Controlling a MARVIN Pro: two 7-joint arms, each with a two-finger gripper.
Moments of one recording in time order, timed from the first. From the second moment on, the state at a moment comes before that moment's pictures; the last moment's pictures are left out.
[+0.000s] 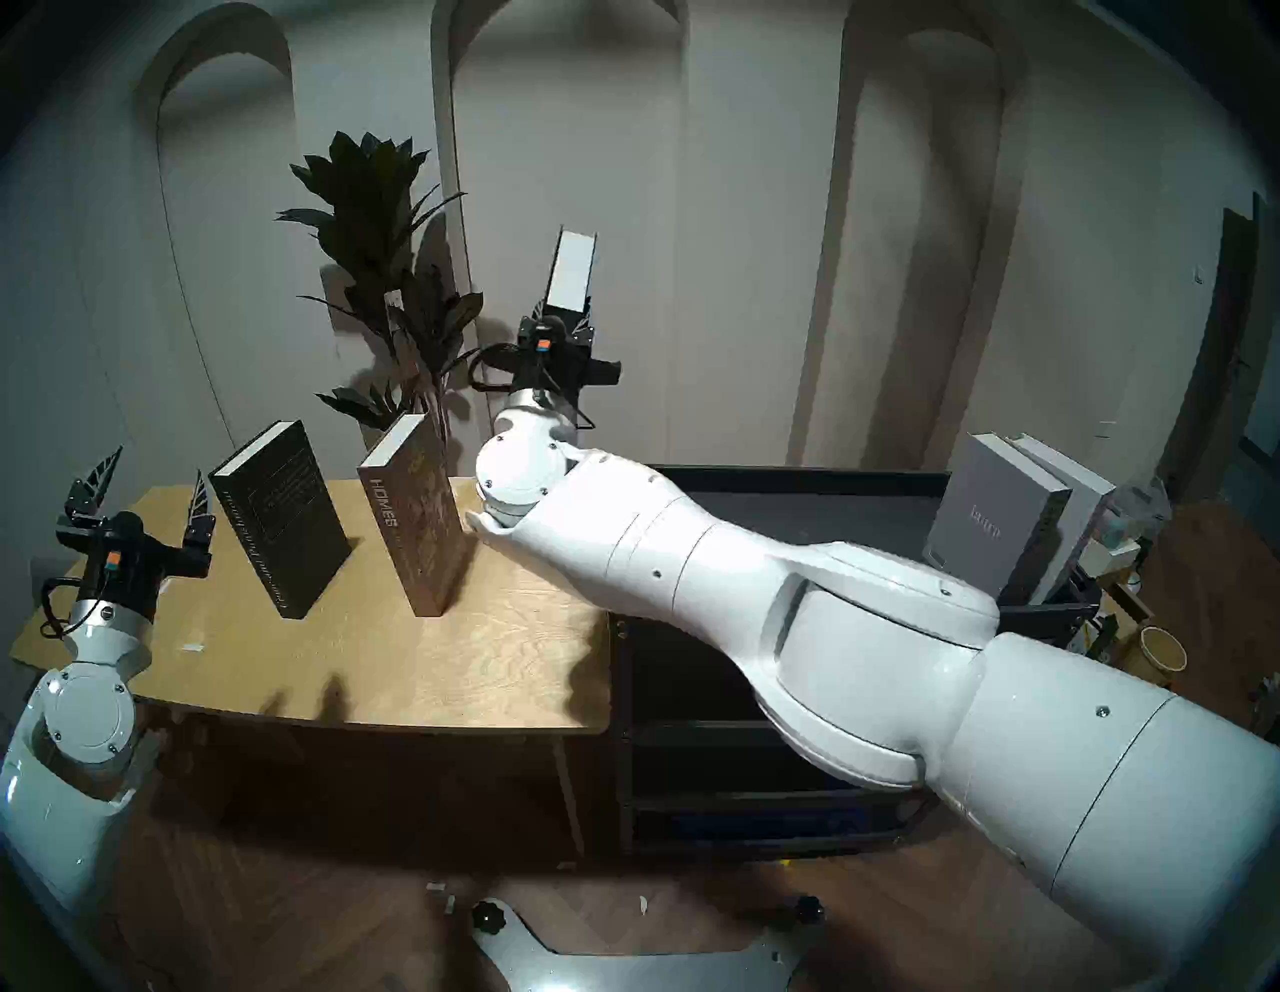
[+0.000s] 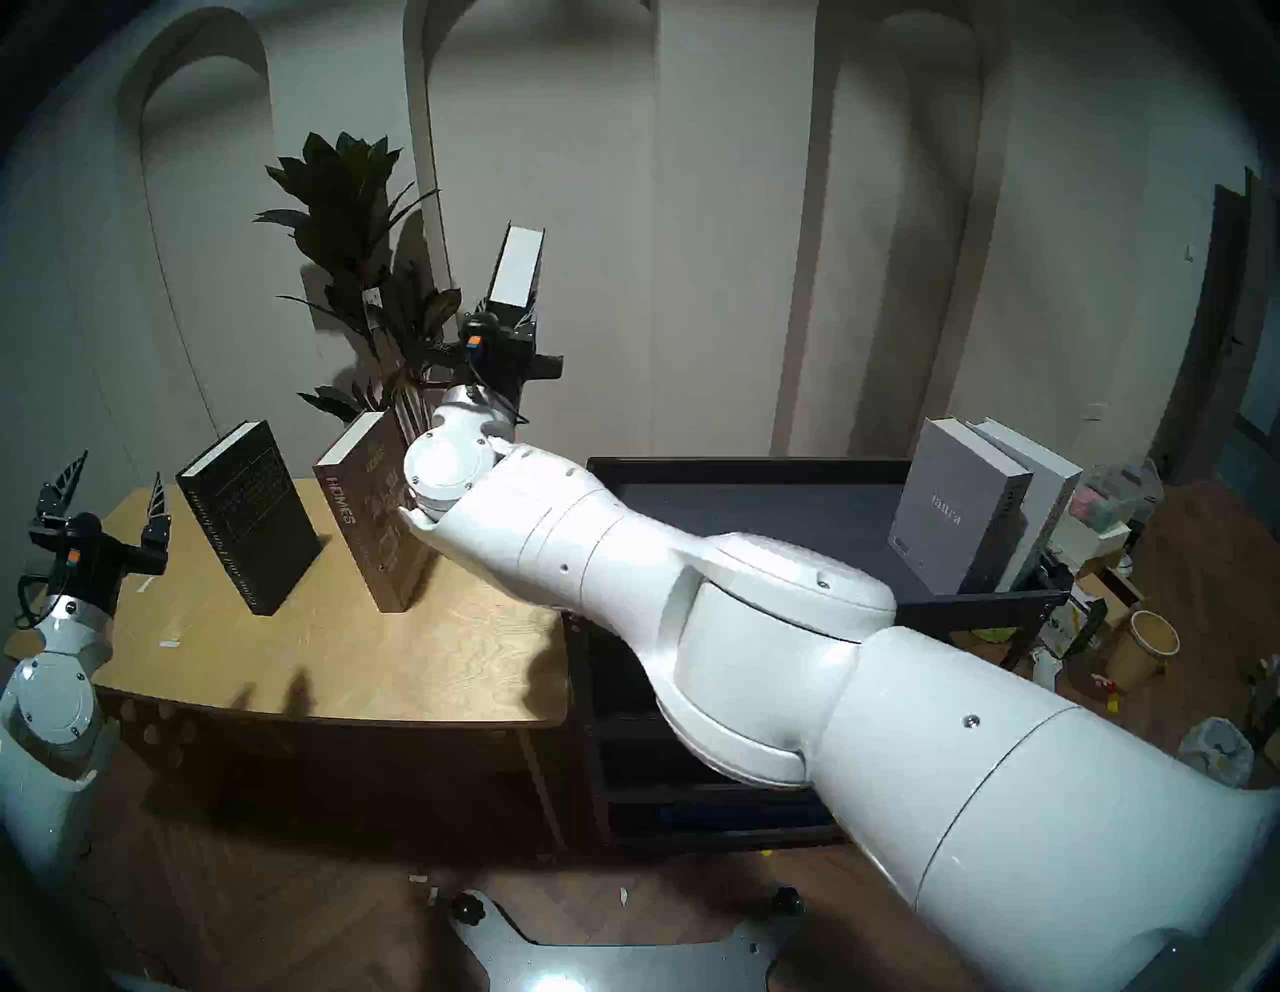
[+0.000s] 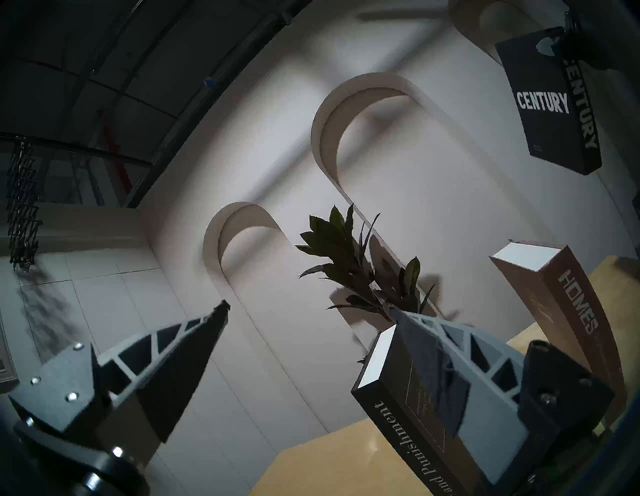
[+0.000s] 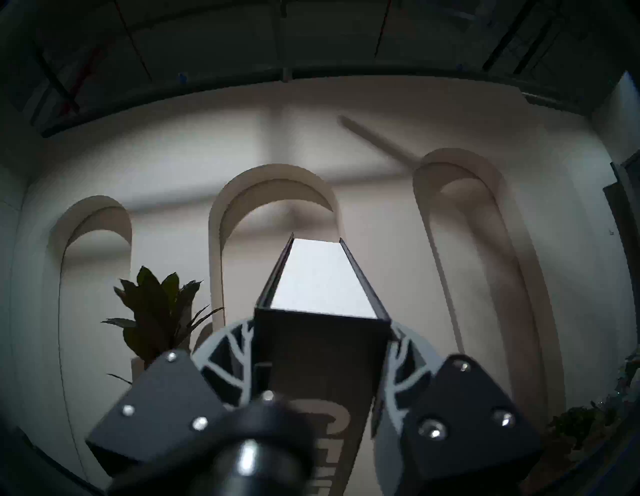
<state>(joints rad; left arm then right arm) 2.20 -0.80 -2.10 -1.96 -0.16 -0.15 0.35 -0.40 -1.78 0.35 -0.71 0.67 -0.46 -1.02</state>
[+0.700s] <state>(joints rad) 2.20 -0.80 -2.10 -1.96 -0.16 -0.15 0.35 -0.35 -1.55 0.40 -0.83 0.65 -0.46 -1.02</state>
